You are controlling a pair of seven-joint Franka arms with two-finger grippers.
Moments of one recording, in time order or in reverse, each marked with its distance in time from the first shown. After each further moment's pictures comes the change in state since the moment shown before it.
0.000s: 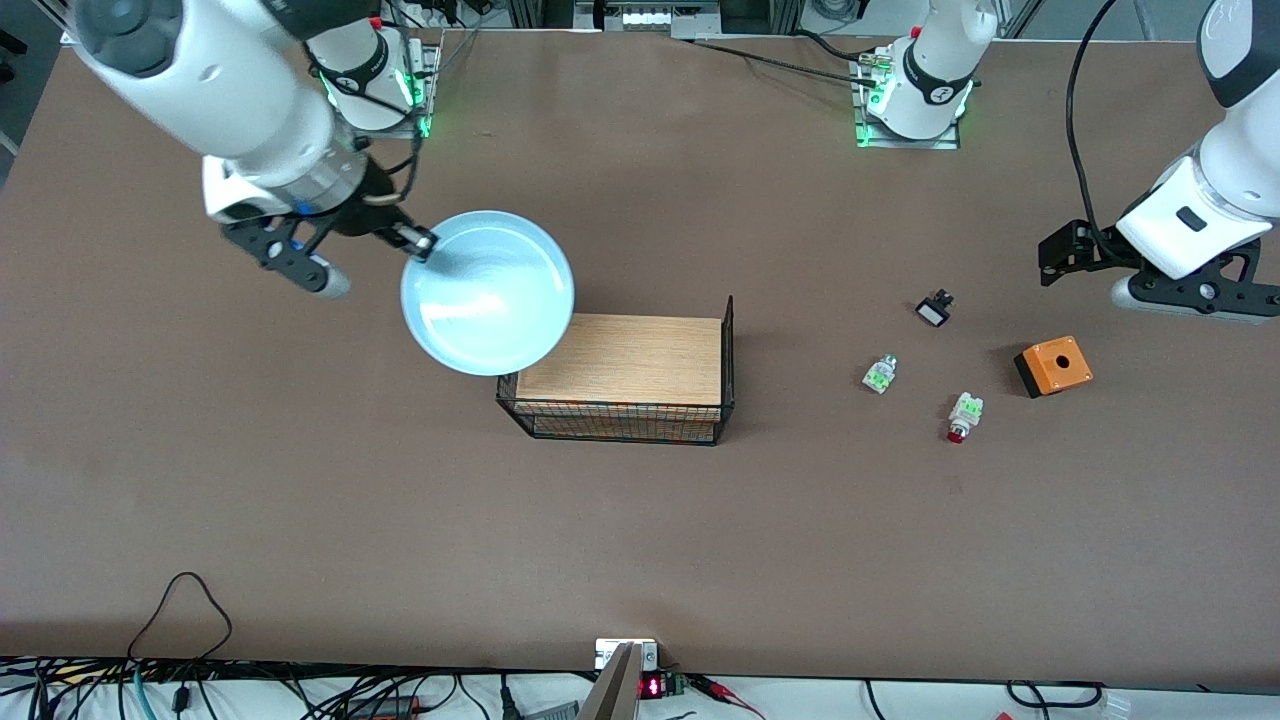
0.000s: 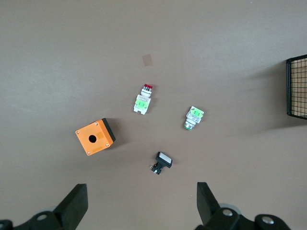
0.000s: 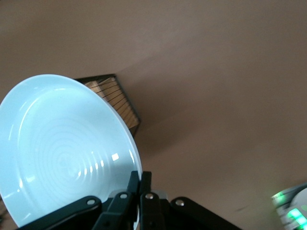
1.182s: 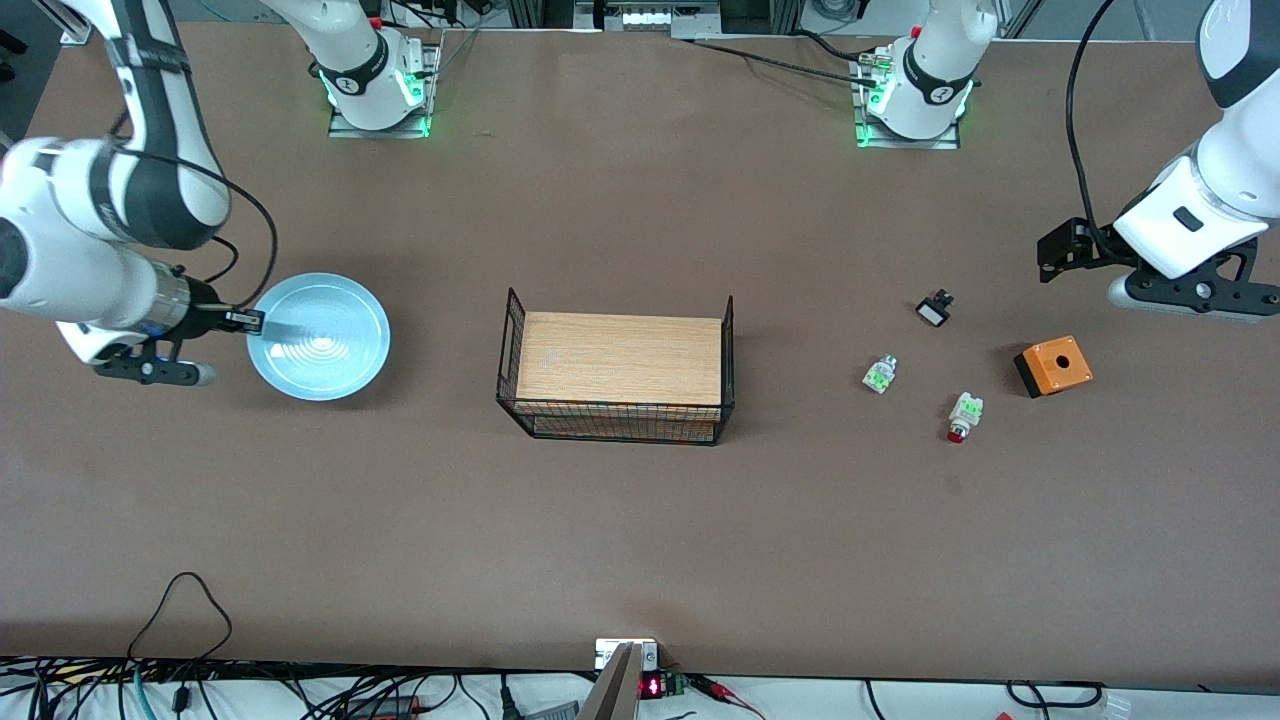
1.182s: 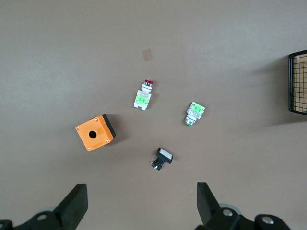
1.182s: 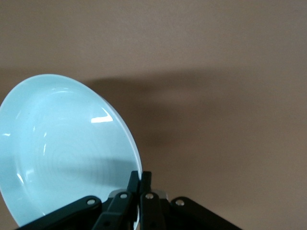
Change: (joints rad) left arm 0.000 0.000 0.003 -0.001 0.004 -0.027 -0.001; right arm -0.392 0.059 -0.009 -0.511 -0.115 0.458 -0.794
